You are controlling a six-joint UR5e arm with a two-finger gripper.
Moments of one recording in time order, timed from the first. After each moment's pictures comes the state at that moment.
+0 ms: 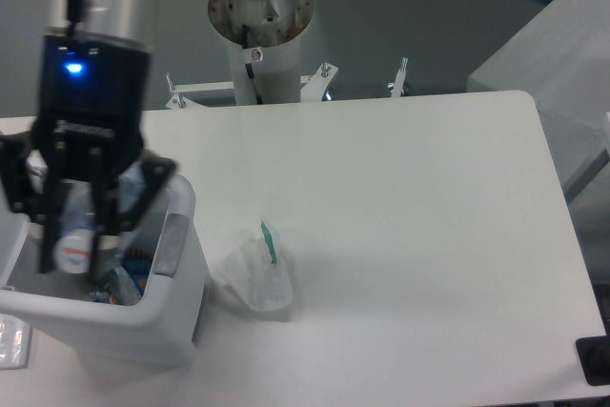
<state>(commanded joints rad) 2.08 -1.90 -1.14 -0.75 1.29 0.13</state>
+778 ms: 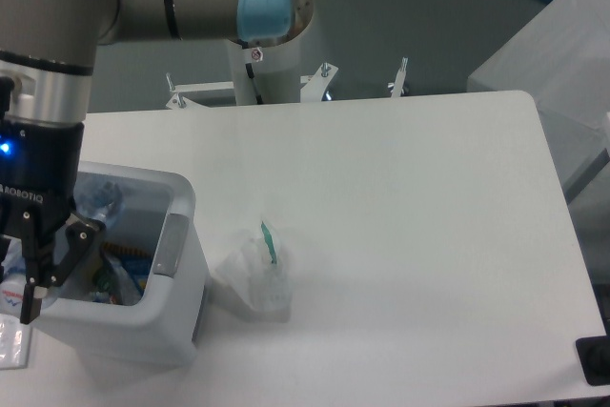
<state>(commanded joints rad) 2.05 -1.95 -1.18 -0.75 1.30 0.13</state>
